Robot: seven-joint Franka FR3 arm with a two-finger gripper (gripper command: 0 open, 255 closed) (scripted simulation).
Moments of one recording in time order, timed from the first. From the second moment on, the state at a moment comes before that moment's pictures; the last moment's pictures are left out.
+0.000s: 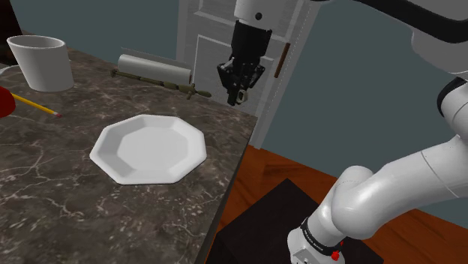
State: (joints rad) arm 0.18 -0.41 0.31 -1.84 0.12 1.45 0.49
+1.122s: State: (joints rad) arm 0.29 0.00 0.58 -1.39 0.00 1.40 0.87
